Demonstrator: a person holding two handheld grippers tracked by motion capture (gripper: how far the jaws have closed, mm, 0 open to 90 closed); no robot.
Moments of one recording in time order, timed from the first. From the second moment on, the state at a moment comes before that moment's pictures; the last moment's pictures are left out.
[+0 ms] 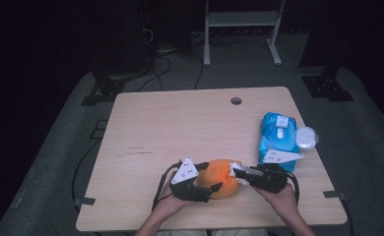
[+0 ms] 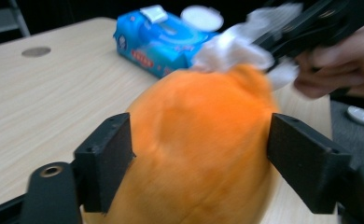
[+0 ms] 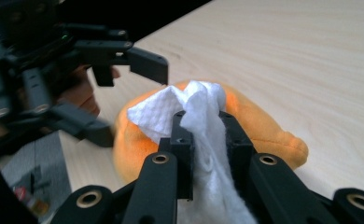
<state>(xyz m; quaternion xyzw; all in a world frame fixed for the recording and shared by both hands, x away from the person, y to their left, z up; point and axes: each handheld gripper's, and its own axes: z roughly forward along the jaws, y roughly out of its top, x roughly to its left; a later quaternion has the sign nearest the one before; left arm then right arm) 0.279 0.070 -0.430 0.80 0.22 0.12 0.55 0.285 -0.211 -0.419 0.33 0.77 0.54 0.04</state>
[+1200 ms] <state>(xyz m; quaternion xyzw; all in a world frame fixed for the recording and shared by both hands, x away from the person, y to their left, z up) 0.269 0.058 -0.440 0.83 0.18 0.09 0.52 0.278 -0.246 -0.430 0.33 0.81 0.48 0.03</state>
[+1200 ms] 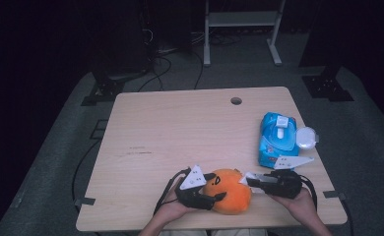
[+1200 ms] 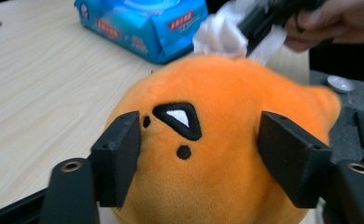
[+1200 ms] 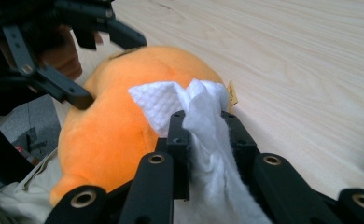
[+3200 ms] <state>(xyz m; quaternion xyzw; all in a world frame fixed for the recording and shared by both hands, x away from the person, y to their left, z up) 0.285 0.039 -0.417 0.83 0.20 0.10 0.51 0.280 -0.285 -0.423 0.36 0.78 0.49 0.10</state>
